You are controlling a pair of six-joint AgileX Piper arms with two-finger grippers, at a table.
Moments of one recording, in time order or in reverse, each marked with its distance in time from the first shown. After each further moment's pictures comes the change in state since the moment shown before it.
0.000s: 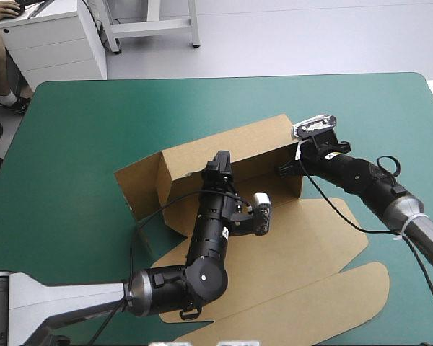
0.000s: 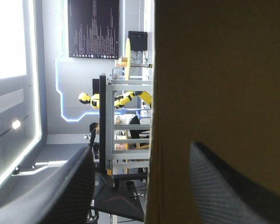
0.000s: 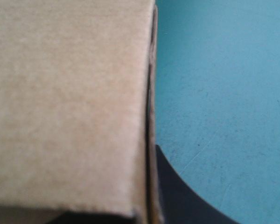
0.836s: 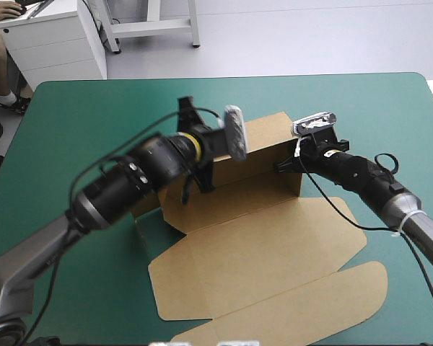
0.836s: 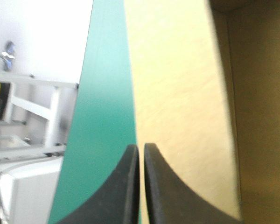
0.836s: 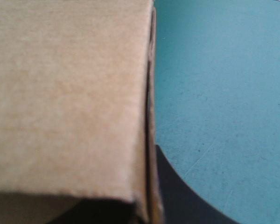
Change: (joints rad) left arm 0.390 -0.031 -0.641 -1.282 -0.094 1.088; right arm 0.000 0.019 -0.017 0.004 0.000 0.017
